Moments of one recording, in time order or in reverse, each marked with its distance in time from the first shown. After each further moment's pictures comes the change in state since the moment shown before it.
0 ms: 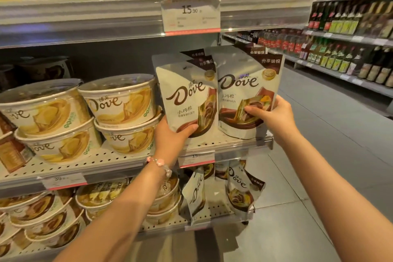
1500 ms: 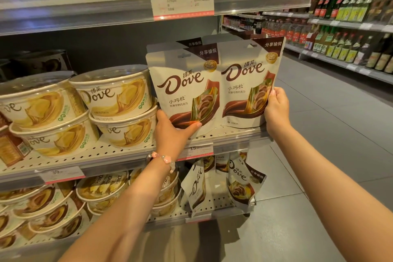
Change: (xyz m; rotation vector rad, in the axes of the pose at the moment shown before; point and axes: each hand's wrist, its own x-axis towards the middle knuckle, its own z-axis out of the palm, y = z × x) left_hand -0.002 -0.016 0.010 0.274 0.082 -0.021; right_hand 0.026 0.033 0.014 0.039 0.224 0.049
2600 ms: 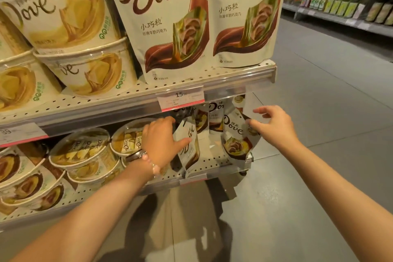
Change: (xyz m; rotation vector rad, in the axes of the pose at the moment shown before) left_hand -0.065 -0.108 0.012 0.789 -0.357 0.271; right_hand -0.098 0.126 -0.054 -0.665 -0.237 -0.035
